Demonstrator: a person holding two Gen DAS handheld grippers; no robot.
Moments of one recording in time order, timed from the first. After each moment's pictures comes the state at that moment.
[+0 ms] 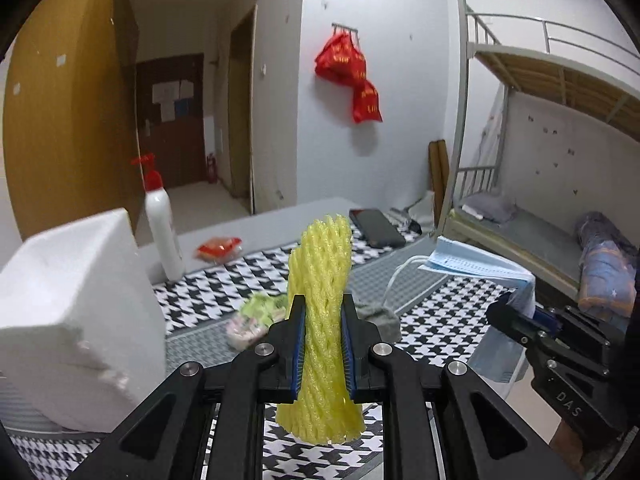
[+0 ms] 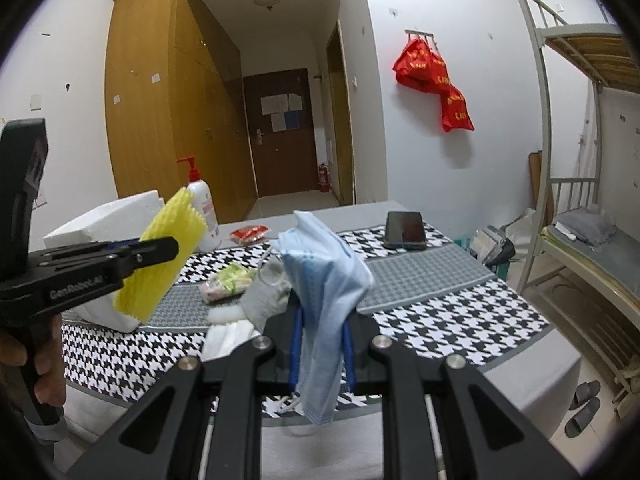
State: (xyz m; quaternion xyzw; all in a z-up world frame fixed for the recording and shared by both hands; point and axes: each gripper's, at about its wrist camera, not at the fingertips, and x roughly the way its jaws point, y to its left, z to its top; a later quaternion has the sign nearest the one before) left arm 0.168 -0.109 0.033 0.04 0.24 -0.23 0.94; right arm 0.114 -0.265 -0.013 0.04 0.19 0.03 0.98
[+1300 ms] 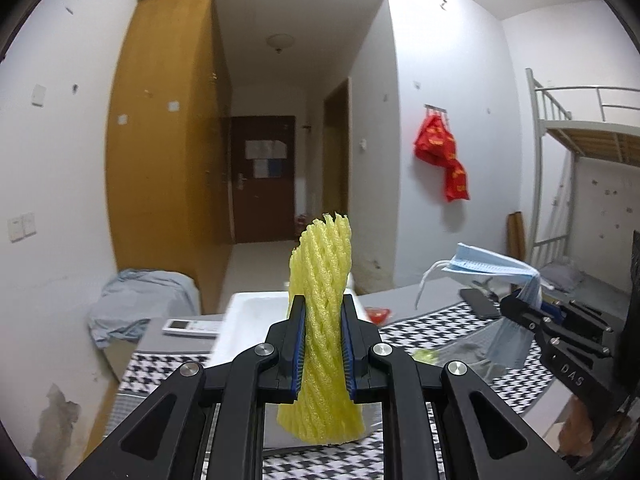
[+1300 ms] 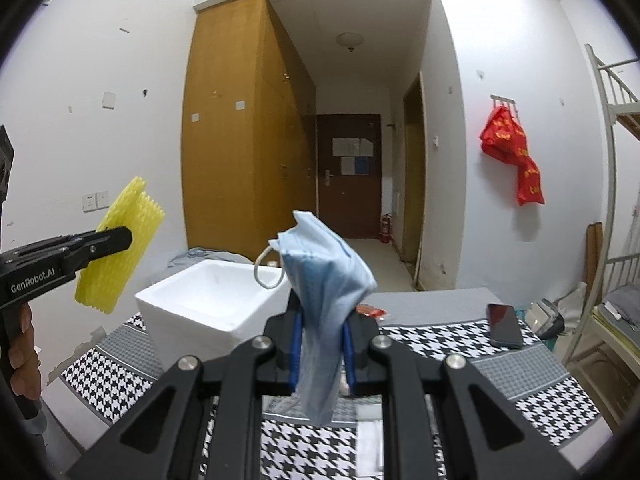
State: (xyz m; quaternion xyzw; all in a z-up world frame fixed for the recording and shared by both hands) left arm 0.113 0.062 0.099 0.01 0.12 -0.07 0.99; right arm 0.125 -0.119 0.073 -0.01 0.10 0.14 0.98
